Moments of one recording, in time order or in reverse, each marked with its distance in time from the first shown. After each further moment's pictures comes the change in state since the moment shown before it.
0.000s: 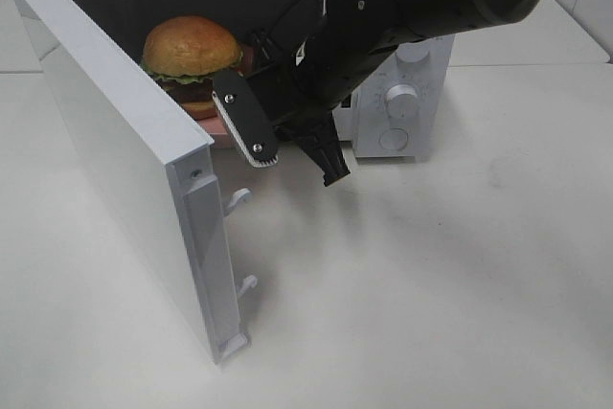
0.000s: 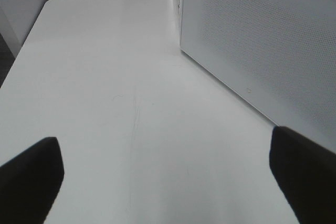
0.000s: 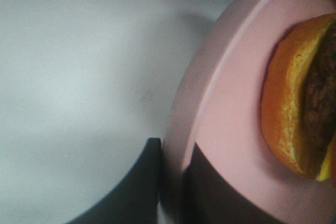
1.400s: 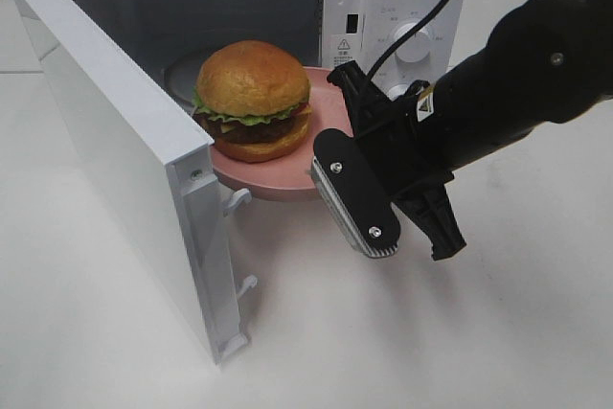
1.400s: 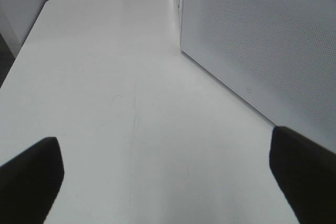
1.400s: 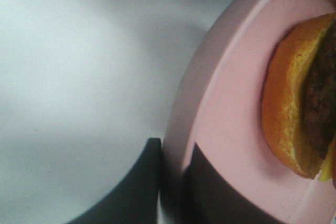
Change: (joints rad) left arm 0.000 0.000 0.000 0.000 0.000 0.000; right arm 0.000 -0.421 0.538 0.000 -0.124 -0.009
